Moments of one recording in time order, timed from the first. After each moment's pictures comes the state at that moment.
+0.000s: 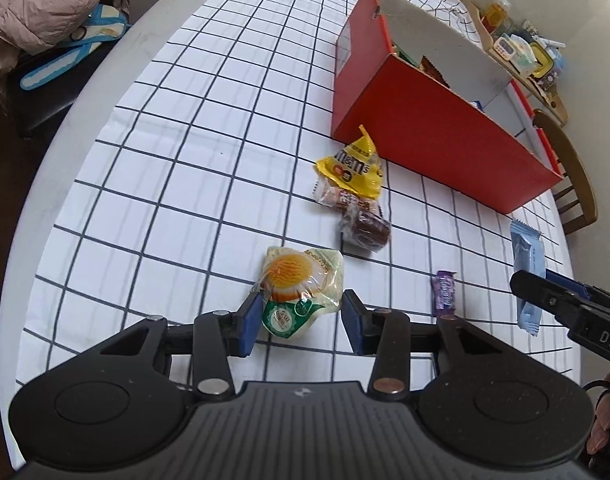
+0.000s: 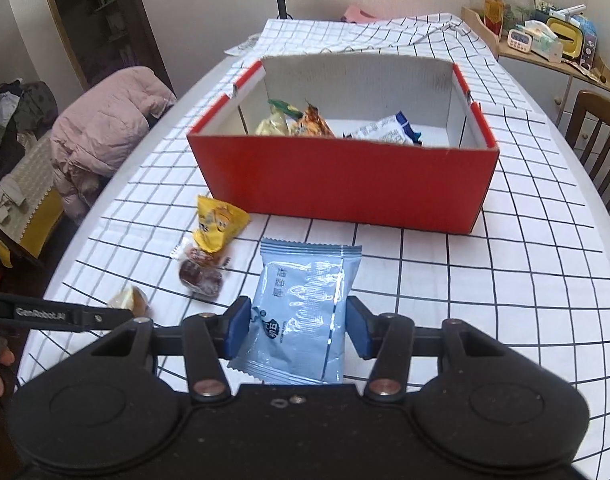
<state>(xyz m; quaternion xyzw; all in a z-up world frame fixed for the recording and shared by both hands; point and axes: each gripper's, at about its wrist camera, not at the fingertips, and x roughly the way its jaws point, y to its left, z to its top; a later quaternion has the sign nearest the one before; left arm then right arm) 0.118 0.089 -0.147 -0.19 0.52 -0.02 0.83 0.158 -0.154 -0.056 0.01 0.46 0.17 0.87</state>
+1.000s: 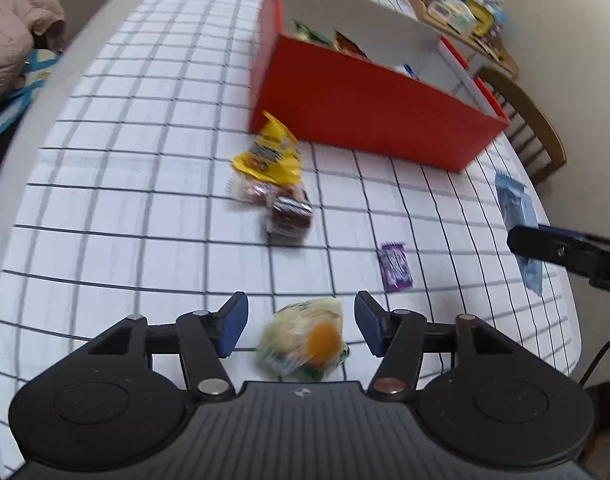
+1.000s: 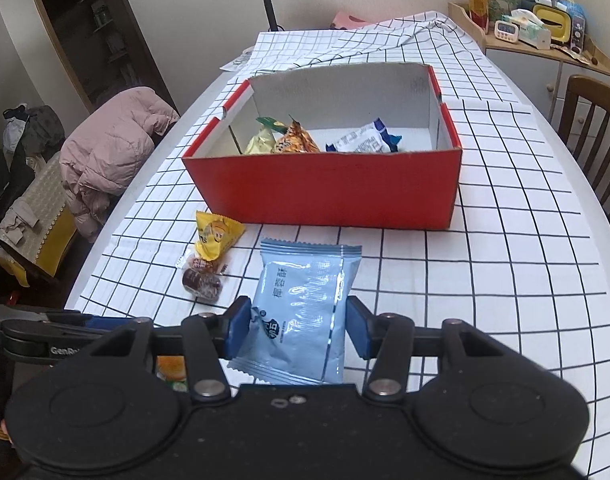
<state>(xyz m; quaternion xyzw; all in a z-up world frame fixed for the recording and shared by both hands) 0.124 0.043 -0.148 -0.12 0.51 -0.10 0.84 0.150 -0.187 -0.043 0.05 0.46 0.17 0.87</state>
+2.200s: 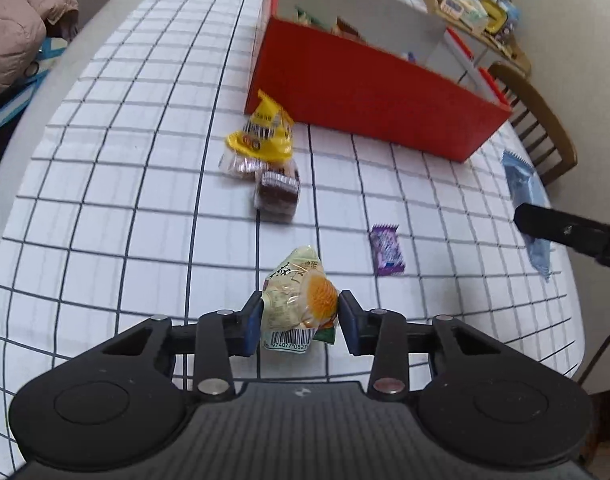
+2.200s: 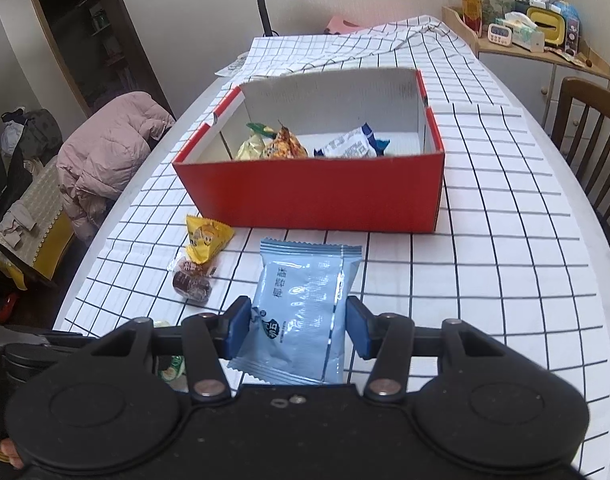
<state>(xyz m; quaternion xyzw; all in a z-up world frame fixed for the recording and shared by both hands) 0.110 0.030 -0.139 -0.13 0.51 -0.07 0.84 0.149 -0.199 -0.038 0.05 0.45 0.17 0.87</state>
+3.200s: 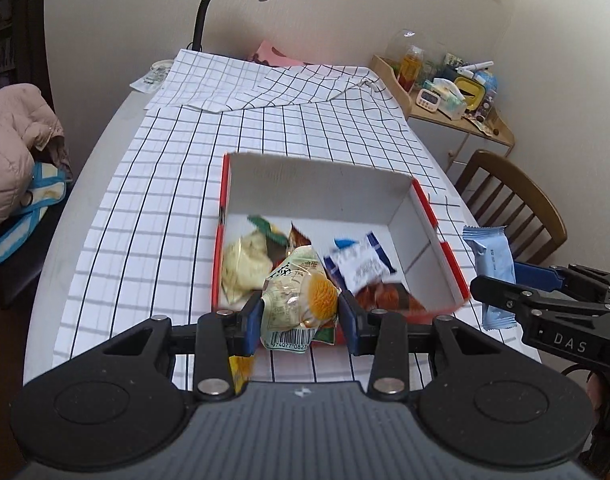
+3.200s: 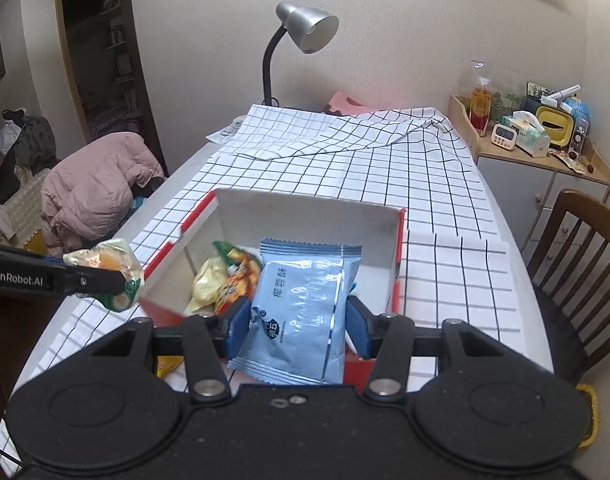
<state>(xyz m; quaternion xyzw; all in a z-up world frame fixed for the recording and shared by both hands) 0.231 0.007 -0.014 -0.09 0.41 -0.07 0.90 0.254 -0.212 0.024 -0.02 0.37 0.17 0.91</state>
